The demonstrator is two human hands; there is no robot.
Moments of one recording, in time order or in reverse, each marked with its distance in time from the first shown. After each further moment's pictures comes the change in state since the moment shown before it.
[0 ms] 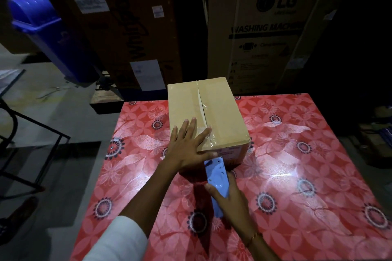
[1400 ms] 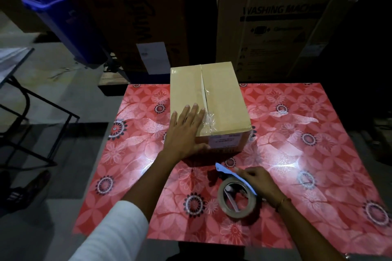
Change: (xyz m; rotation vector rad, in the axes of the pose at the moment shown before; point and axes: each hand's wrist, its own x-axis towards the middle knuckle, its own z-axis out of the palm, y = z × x) left_hand -0.006 0.004 0.011 0.264 0.121 -0.030; right_hand 0.061 0.047 -0.088 -0.188 -0.281 0.049
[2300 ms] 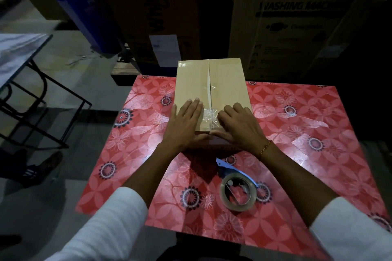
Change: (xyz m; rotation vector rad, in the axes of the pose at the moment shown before) left_hand 0.000 0.000 -0.004 -0.009 0.031 -0.076; right_hand 0.068 -0.132 -0.023 -1.122 0.325 -0.957
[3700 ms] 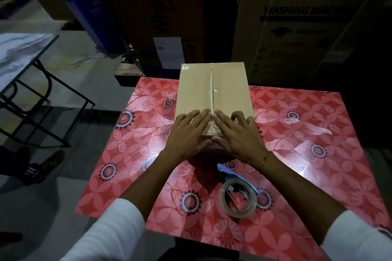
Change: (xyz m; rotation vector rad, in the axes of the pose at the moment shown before) left_hand -0.012 0.013 -0.006 0.035 0.138 0.107; right_hand -0.012 -0.008 0.007 -0.081 -0.079 0.029
